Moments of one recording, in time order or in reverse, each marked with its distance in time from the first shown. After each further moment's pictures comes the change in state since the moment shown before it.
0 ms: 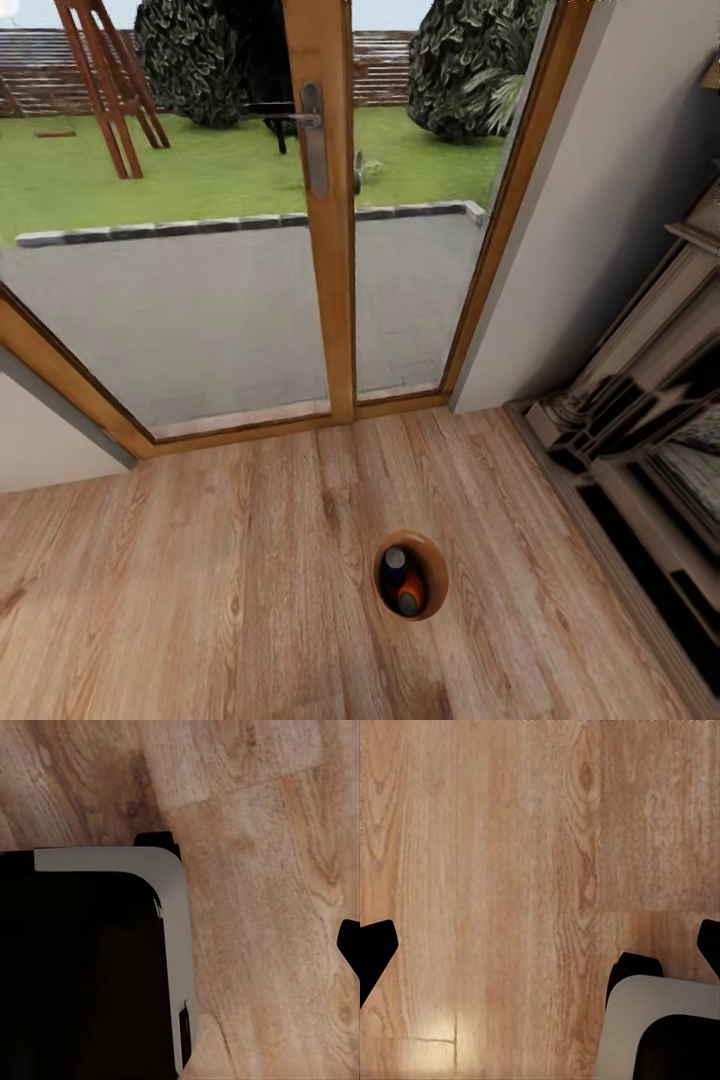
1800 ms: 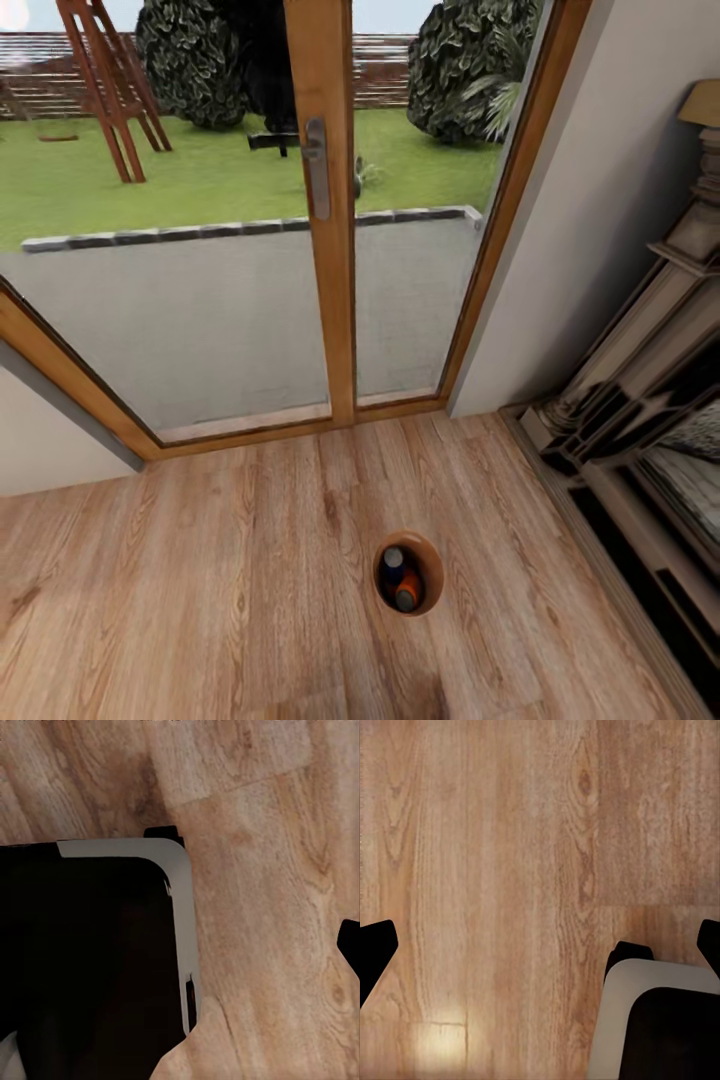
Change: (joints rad) left arm 0.000 0.000 -0.001 0.000 -0.002 -0.001 -0.002; right arm 0.000 0.009 -0.008 -0.007 -0.002 0.000 -0.002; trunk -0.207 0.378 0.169
